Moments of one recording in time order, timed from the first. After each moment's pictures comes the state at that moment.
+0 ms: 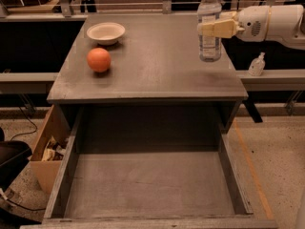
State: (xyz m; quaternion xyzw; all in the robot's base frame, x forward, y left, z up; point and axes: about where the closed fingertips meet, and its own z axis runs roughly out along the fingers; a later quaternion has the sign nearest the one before) arm 0.700 -0.170 0.981 -0.38 0.66 0.37 0.53
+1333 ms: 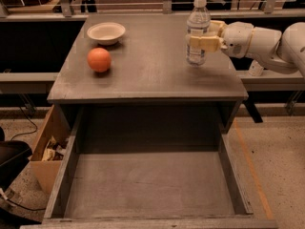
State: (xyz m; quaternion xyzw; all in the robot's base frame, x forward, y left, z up) arm 0.711 -0.139 0.956 -0.42 0.57 0.33 0.63
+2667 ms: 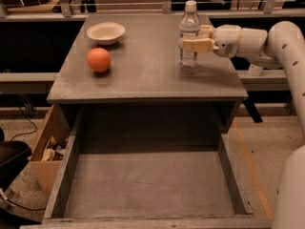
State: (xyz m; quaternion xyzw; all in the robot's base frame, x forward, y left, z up) arm 0.728 -0.120 0.934 -0.44 0.56 0.39 0.58
